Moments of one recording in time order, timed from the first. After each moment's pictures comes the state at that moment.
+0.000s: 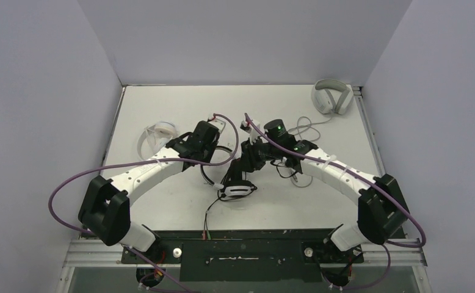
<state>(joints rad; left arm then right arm) -0.64 1.47 1.08 -0.54 -0.31 -0.10 0.66 1.52 1.09 -0.26 -0.57 0.16</state>
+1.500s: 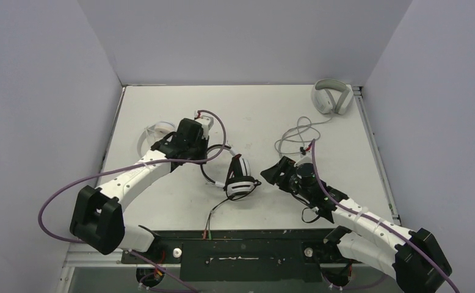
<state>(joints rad) -0.51 1.40 1.01 -0.47 -0.04 -0.21 0.65 0.94 0.38 0.08 0.01 0.98</state>
